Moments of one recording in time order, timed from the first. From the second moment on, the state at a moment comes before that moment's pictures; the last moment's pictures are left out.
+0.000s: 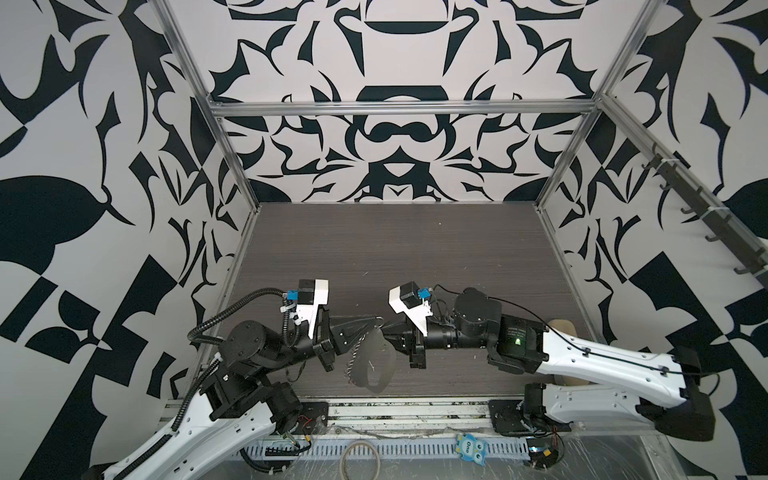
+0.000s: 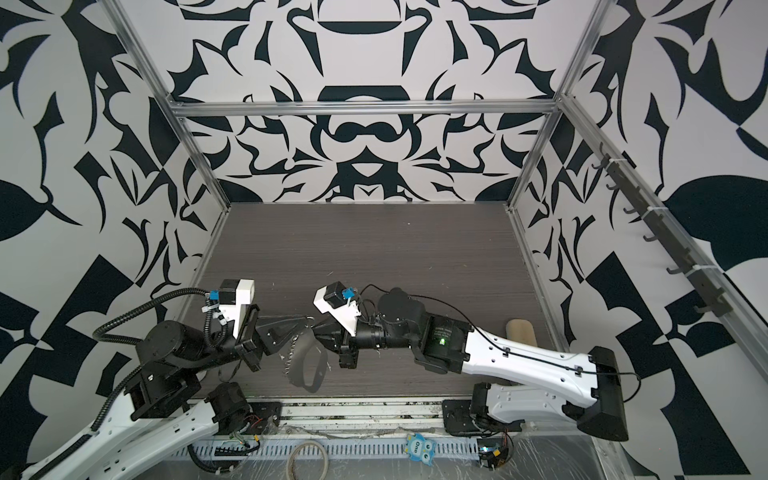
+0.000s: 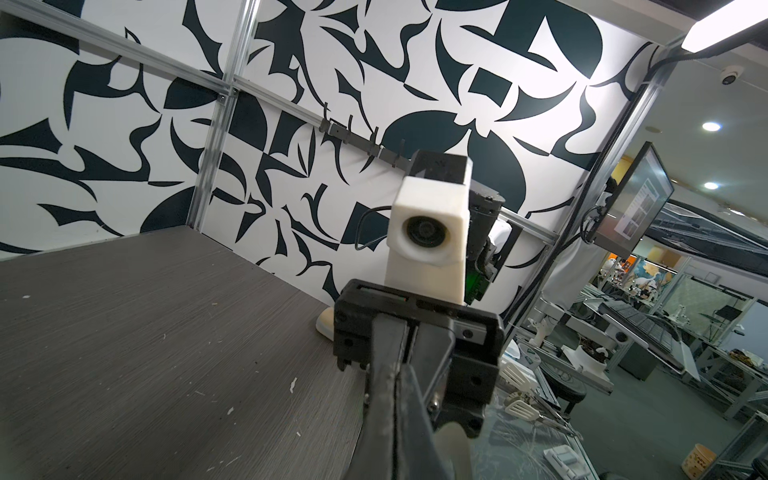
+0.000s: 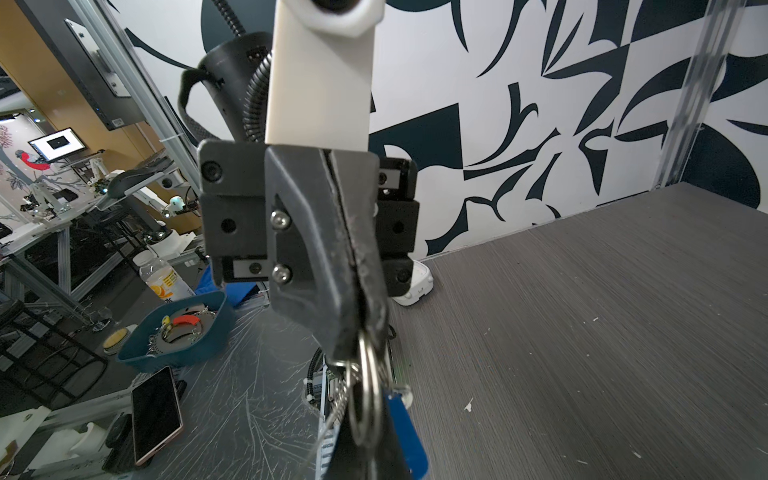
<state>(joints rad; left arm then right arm) -0.91 0.41 0.66 -0.02 0.42 -0.52 1.23 1.10 0.97 0.01 -0.33 0.26</state>
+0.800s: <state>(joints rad) -0.91 0.30 0.65 -0.18 0.32 -0.50 0.75 0.98 0.56 -0.06 -0.24 0.50</state>
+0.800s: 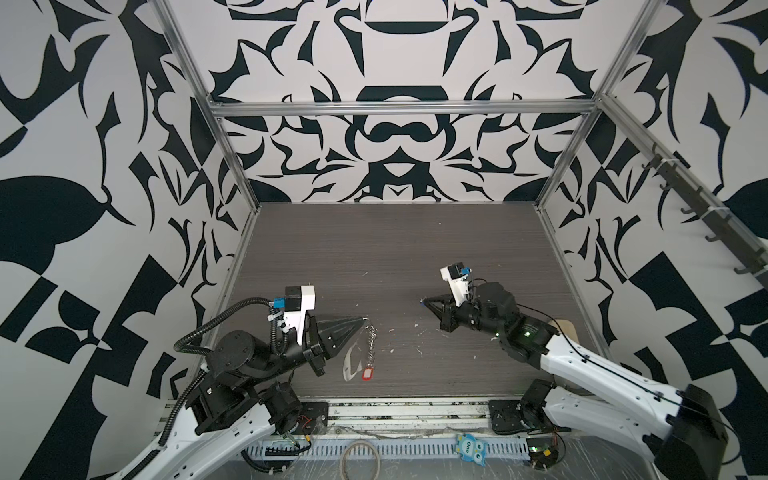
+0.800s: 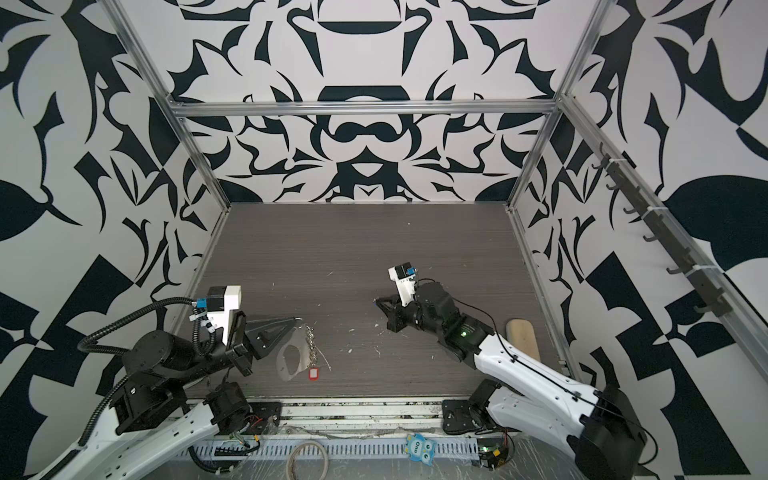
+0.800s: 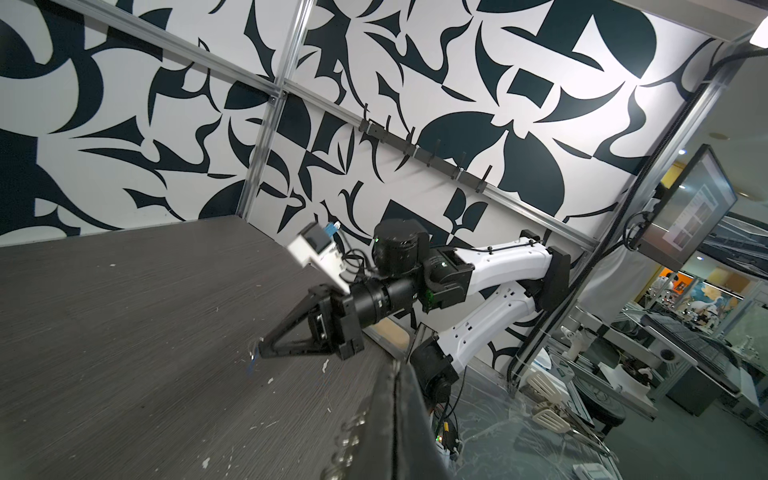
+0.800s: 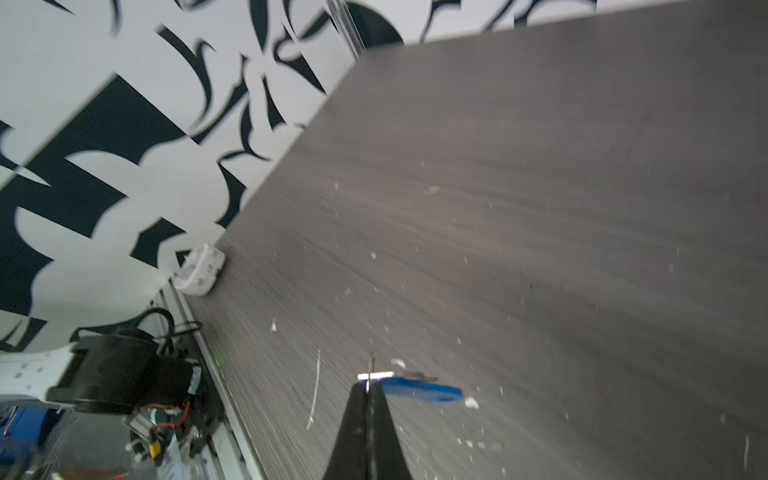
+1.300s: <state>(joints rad) -0.91 0.27 0.60 -0.18 0.26 -0.51 0.73 1.18 0.43 -0.09 -0.26 0.61</state>
